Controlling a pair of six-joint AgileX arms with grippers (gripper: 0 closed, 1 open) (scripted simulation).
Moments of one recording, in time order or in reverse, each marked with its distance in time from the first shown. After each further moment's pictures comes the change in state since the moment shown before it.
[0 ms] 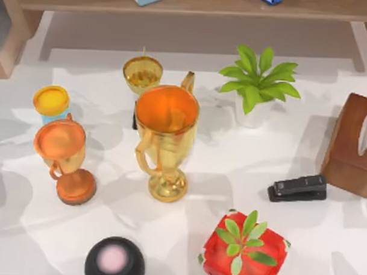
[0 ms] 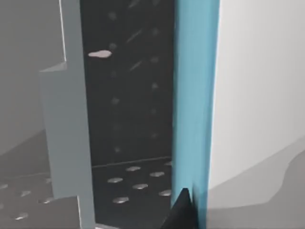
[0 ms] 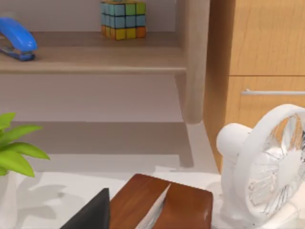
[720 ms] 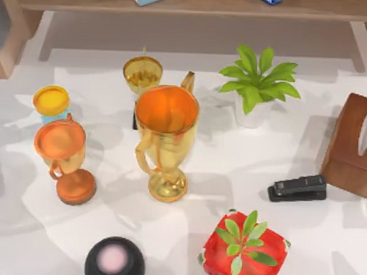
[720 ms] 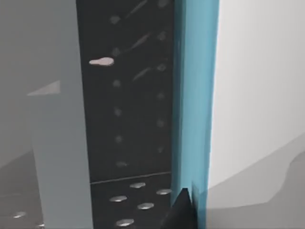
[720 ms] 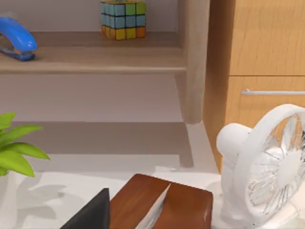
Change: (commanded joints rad) left arm -0.040 0.091 0.110 -0.011 -0.037 -0.014; right arm 0.000 0.000 0.000 0.000 0.000 0.000
